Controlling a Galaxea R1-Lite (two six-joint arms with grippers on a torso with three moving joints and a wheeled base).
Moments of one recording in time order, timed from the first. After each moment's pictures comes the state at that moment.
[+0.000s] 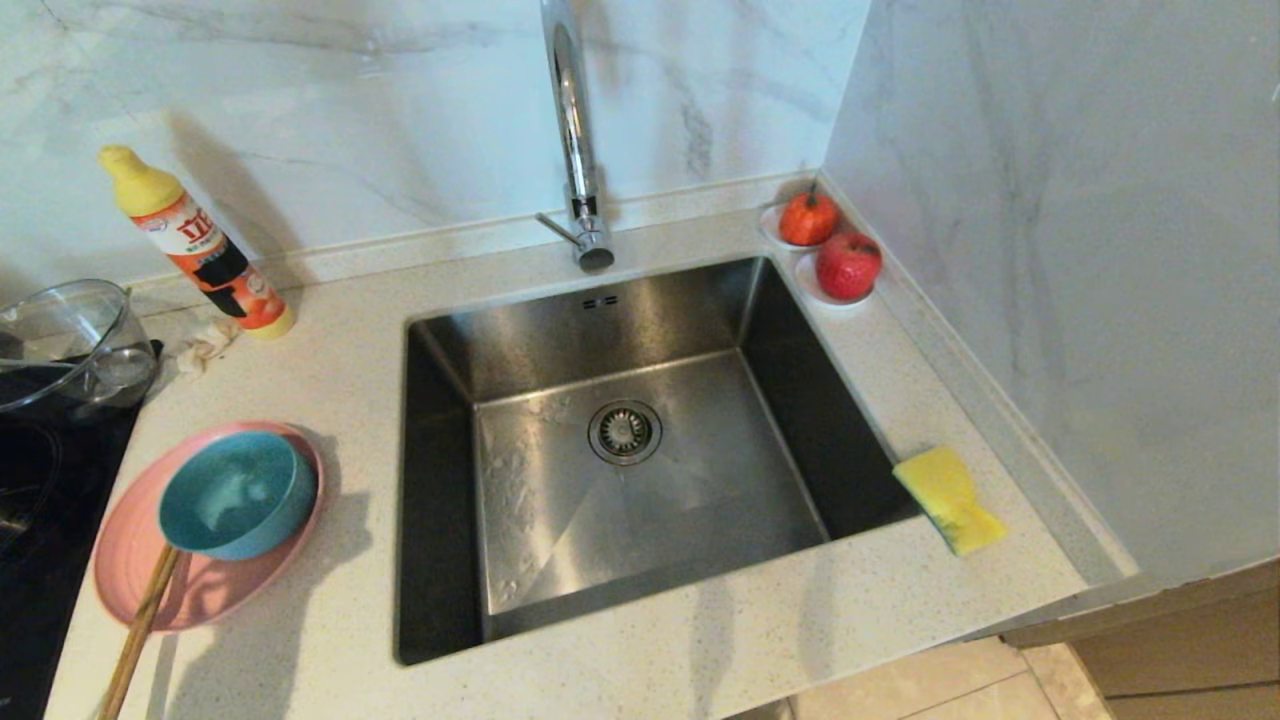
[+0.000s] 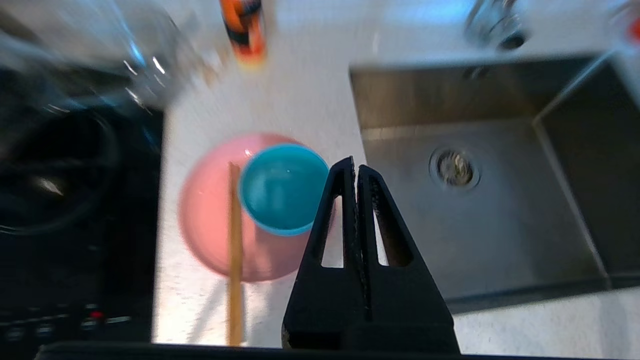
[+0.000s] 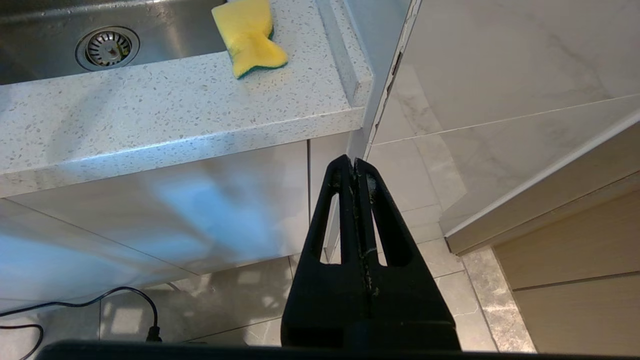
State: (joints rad) left arm 0.04 0.73 -0.82 0.15 0.03 -0.08; right arm 0.00 0.00 0.00 -0.01 -0.01 0.01
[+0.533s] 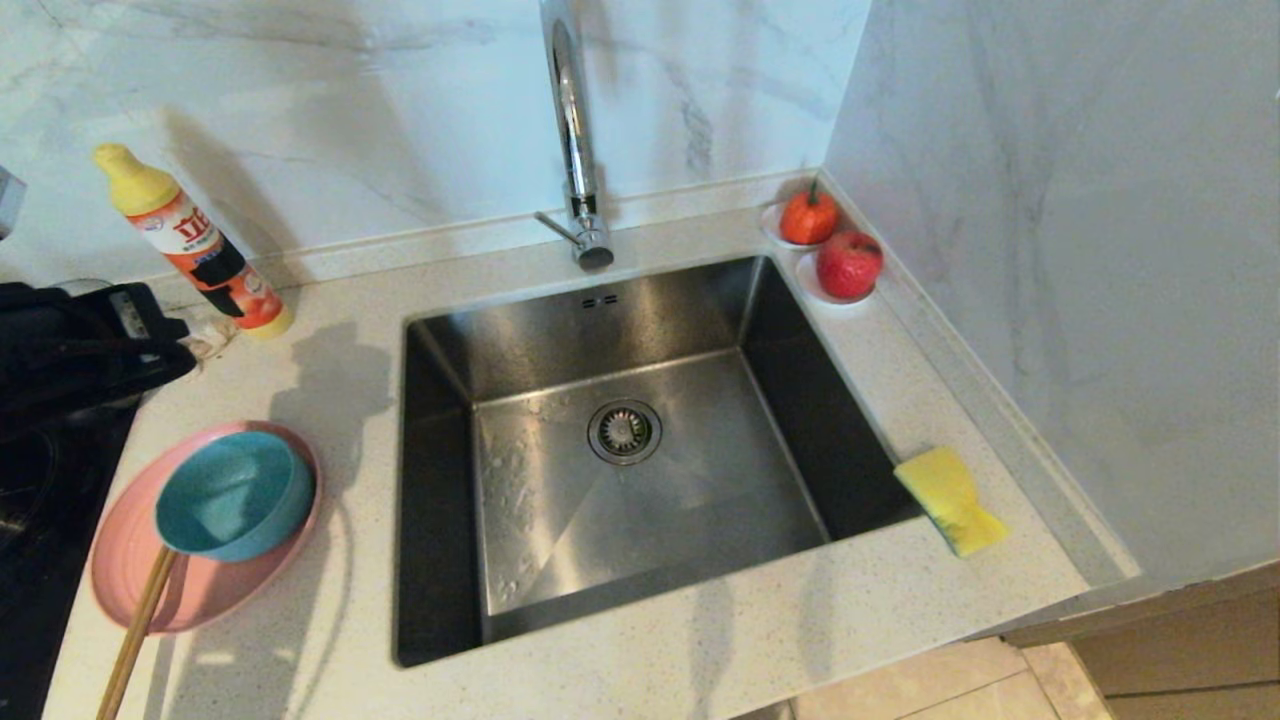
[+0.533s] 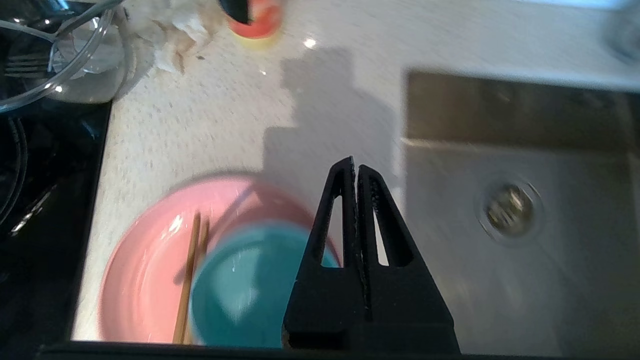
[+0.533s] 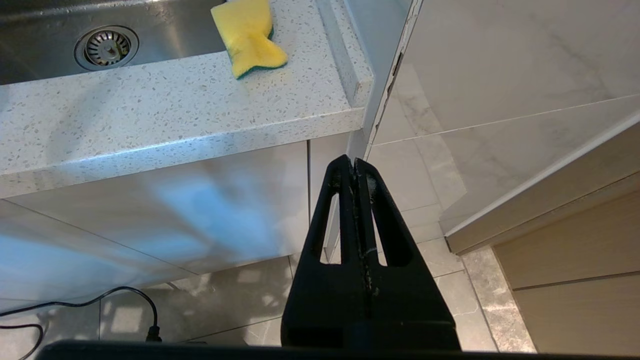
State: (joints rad) left arm 0.09 1.37 -0.99 -0.16 0.09 -0.19; right arm 0.00 0.00 0.00 -0.01 -0.01 0.01
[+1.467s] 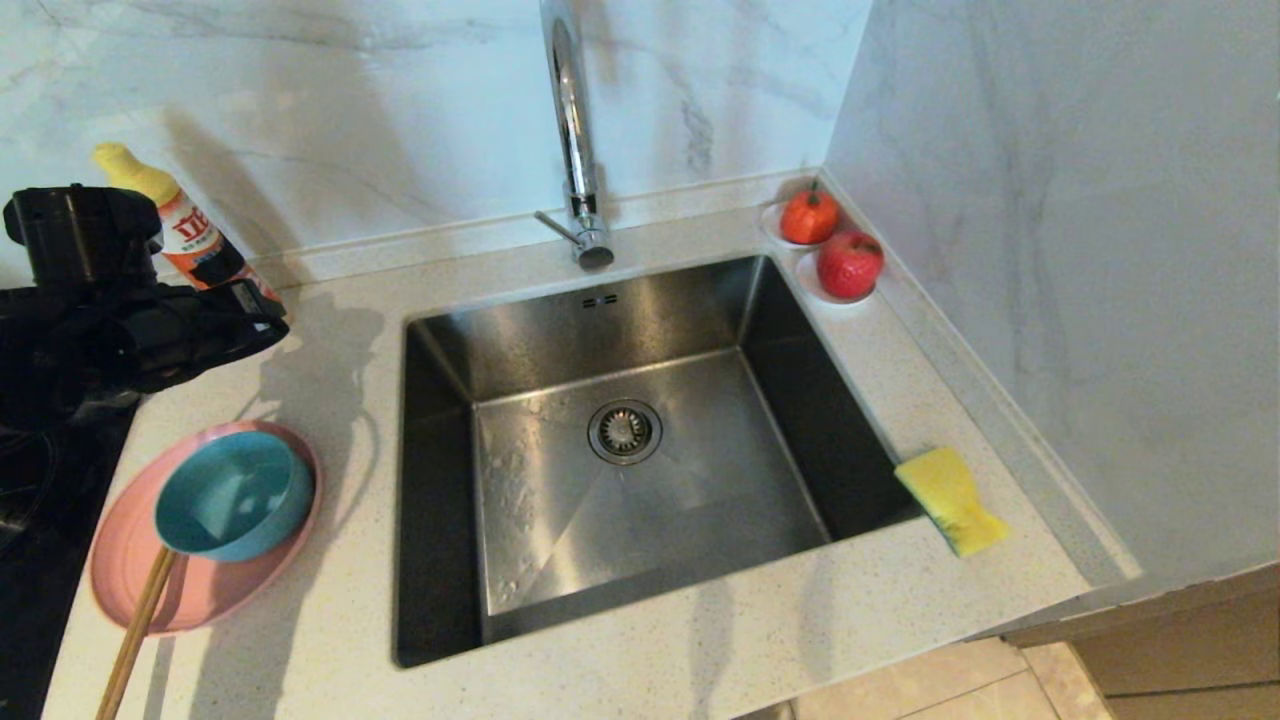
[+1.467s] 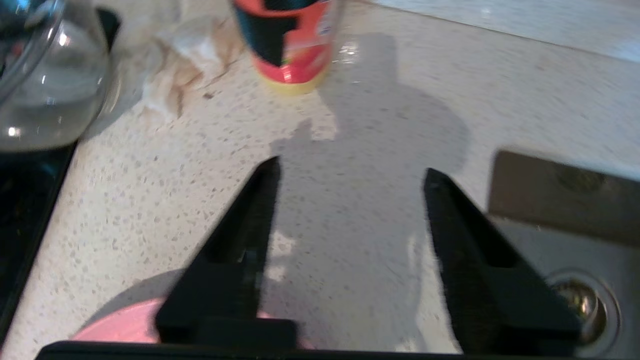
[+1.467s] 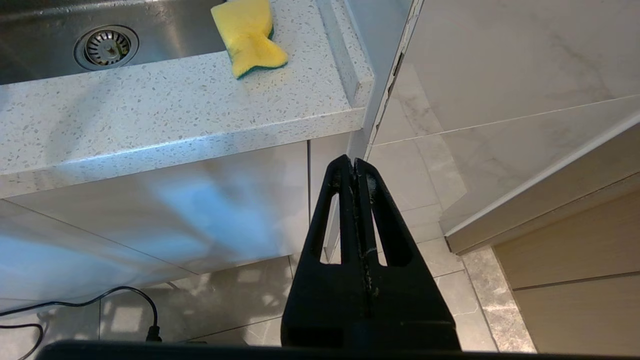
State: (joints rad) left arm 0.14 1.79 -1.22 -0.32 0.20 -0.28; right arm 0.00 0.00 0.00 -0.01 -0.01 0.01
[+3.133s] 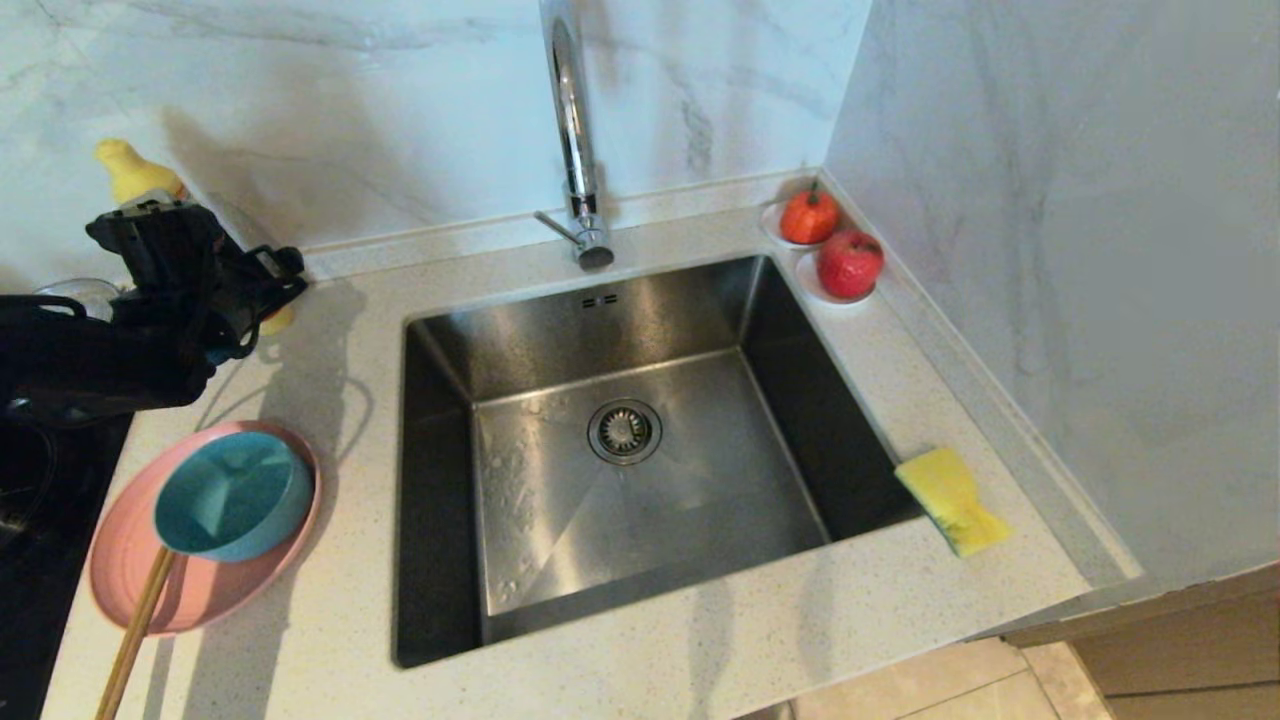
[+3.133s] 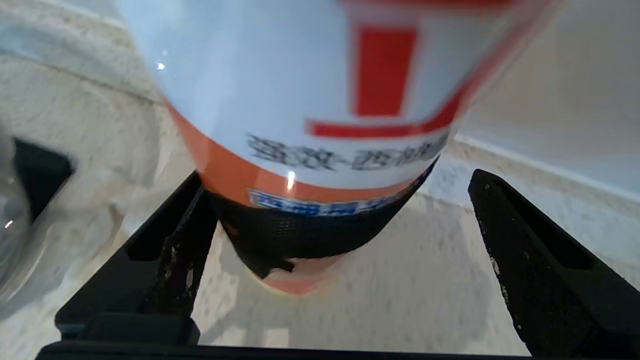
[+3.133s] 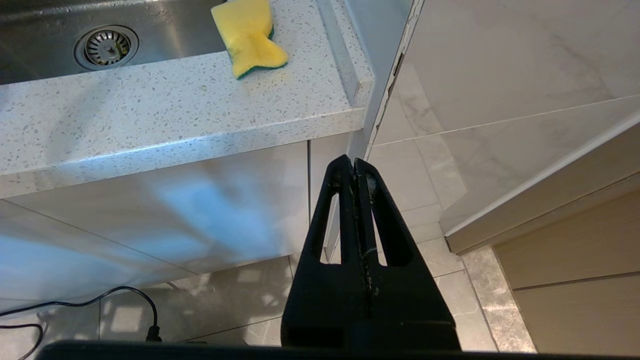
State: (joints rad) left arm 0.20 2.17 -1.58 -0.63 0.26 -0.30; right arm 0.00 0.00 0.00 -0.01 -0.01 0.01
